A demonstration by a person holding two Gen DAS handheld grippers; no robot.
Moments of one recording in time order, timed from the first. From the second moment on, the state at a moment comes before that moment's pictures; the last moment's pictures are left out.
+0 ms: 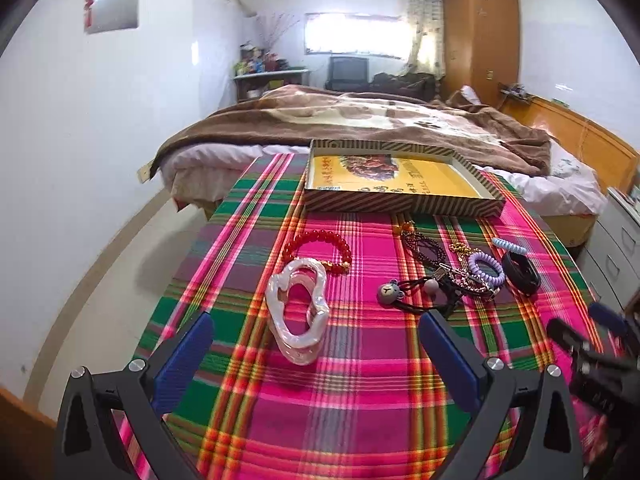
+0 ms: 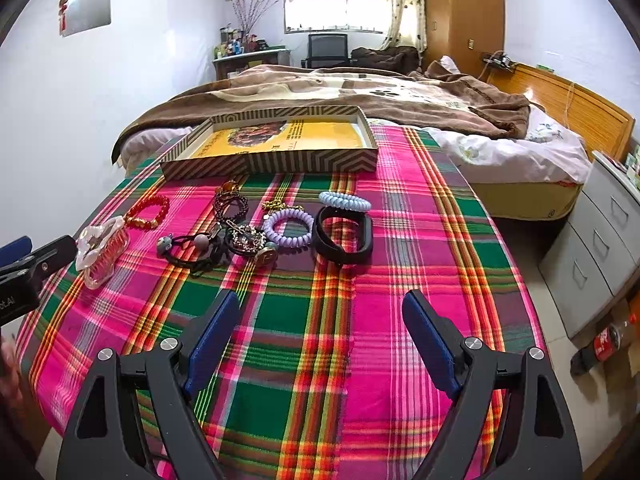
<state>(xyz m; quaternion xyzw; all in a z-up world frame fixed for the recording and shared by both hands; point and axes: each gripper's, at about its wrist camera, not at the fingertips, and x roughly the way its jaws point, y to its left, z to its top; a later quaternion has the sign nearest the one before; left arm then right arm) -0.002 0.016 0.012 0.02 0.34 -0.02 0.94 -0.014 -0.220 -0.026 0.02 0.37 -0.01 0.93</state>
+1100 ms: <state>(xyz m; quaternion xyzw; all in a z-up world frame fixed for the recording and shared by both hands) 0.088 0.049 -0.052 -0.01 0.45 -0.05 0.89 0.049 -0.198 -0.030 0.00 0.40 0.06 0.91</state>
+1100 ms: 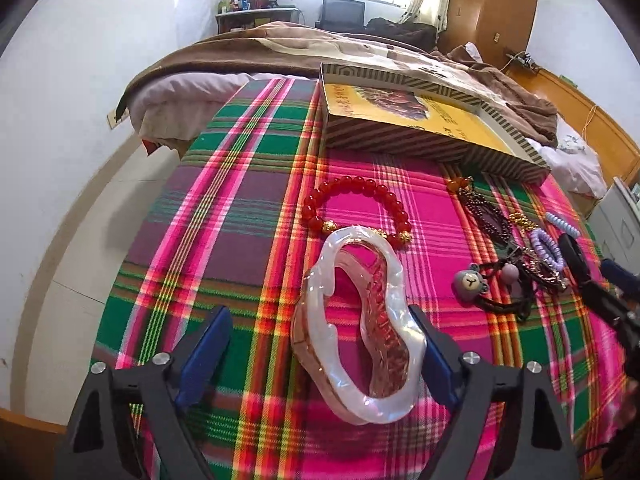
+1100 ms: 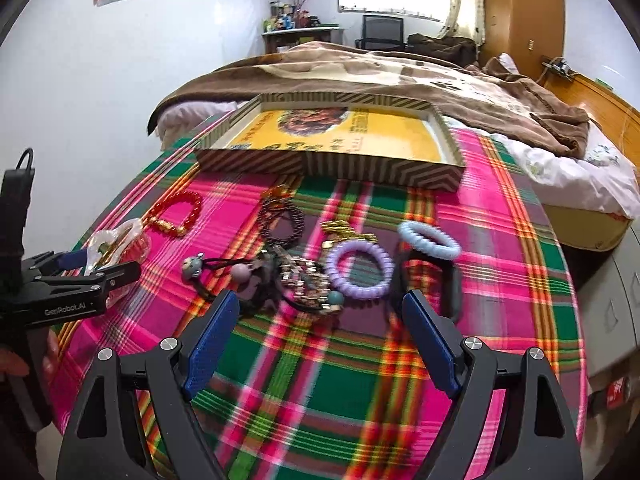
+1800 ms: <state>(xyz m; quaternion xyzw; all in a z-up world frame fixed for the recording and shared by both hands) 0.068 0.063 -0.022 -0.02 0.41 -0.04 0.91 0.081 -0.292 -0.059 0.07 0.44 -0.04 0.90</state>
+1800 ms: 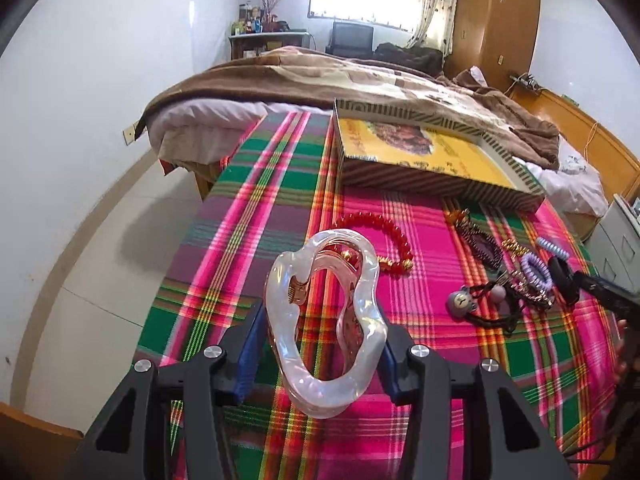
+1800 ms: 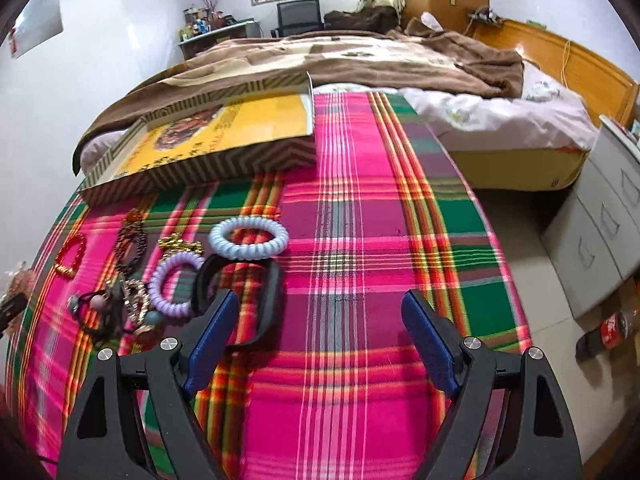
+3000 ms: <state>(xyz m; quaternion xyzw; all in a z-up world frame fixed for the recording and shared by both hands) 0.047 0.014 0.007 0.01 0.39 -0.08 0.92 0.032 -0.279 -0.050 0.03 0.47 0.03 0.88</state>
